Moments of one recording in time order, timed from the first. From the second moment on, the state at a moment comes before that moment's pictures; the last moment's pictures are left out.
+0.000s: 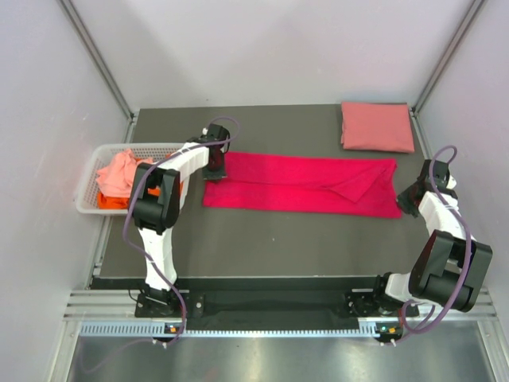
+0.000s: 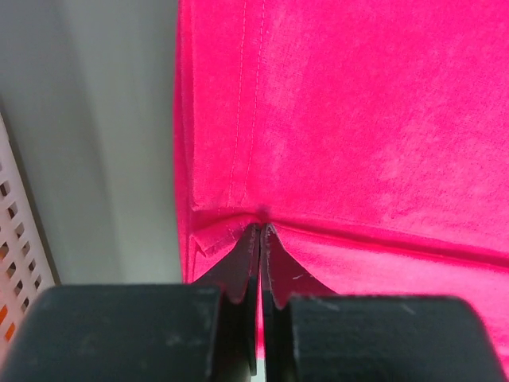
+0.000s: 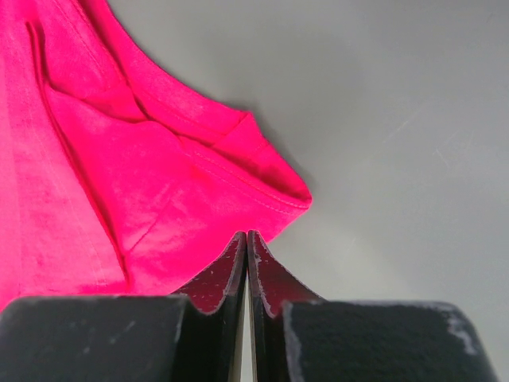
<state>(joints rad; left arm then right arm) -0.30 2.04 1.50 -0.64 -0.17 -0.34 -0.36 1.32 0.80 -0.47 0.06 0.57</state>
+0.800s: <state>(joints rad) -0.33 2.08 1.61 -0.69 -0.27 -0.31 -0.35 1.32 0.80 -0.46 0.06 0.57</state>
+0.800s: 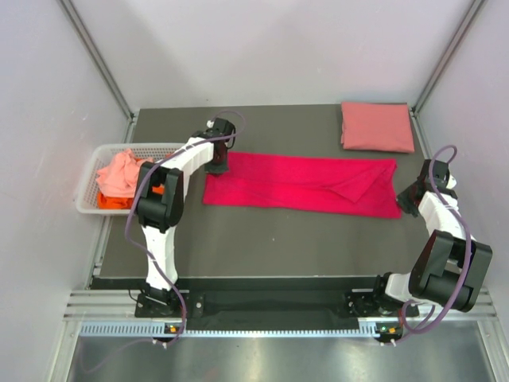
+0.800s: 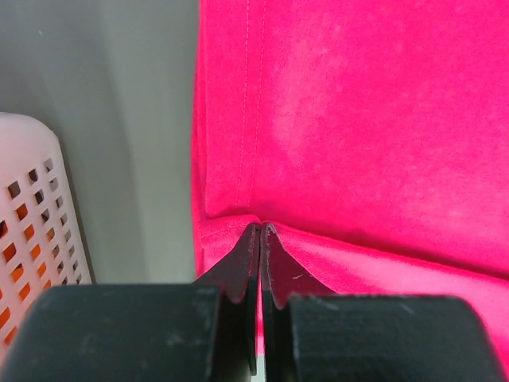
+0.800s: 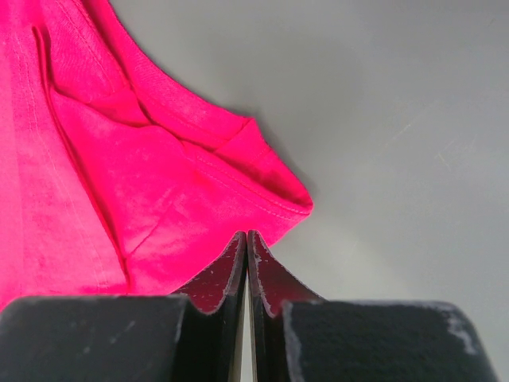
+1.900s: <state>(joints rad) -0.43 2.02 1.47 -0.81 -0.30 -0.32 -0.35 1.41 0.78 -0.53 0.07 0.60</state>
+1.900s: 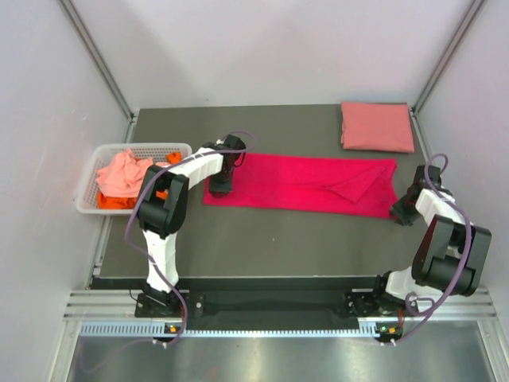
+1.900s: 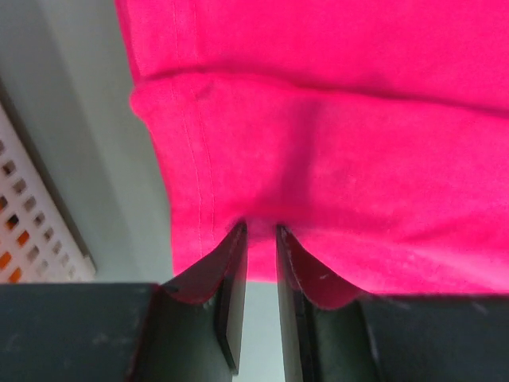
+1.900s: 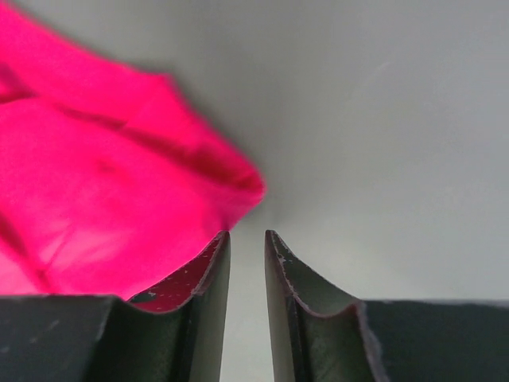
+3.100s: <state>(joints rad) -0.46 1.94 1.45 -0.83 -0.33 -0.35 -0.27 1.28 0.81 -0.53 0.11 0.59</state>
